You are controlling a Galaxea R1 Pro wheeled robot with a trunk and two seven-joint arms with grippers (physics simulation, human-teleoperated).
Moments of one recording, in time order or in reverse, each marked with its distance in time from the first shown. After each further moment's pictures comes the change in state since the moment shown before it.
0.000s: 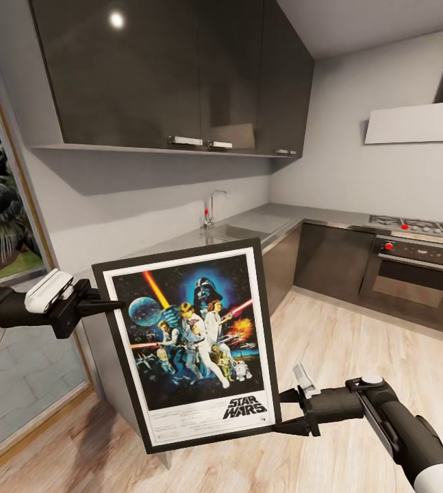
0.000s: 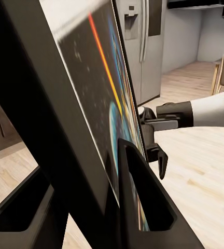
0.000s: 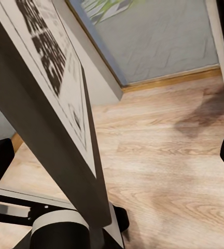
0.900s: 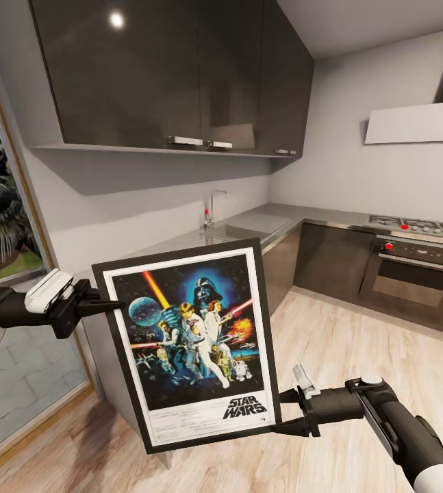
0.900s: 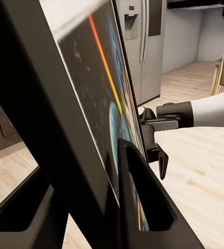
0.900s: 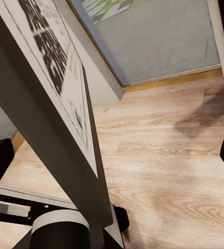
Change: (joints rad) left arm 0.000 0.000 0.000 0.001 0.000 0.000 0.000; right arm 0.001 0.000 0.002 0.000 0.000 -0.004 0.002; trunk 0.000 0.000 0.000
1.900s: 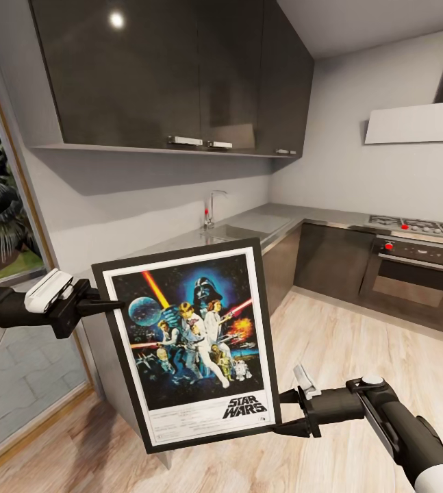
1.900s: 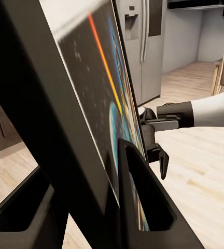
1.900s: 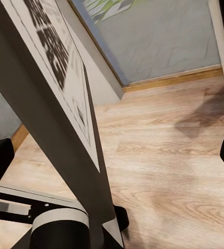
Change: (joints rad) left arm 0.000 0.000 0.002 0.000 0.000 0.000 0.000; right arm 0.001 -0.003 0.000 0.000 0.000 -0.005 0.005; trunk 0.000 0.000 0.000
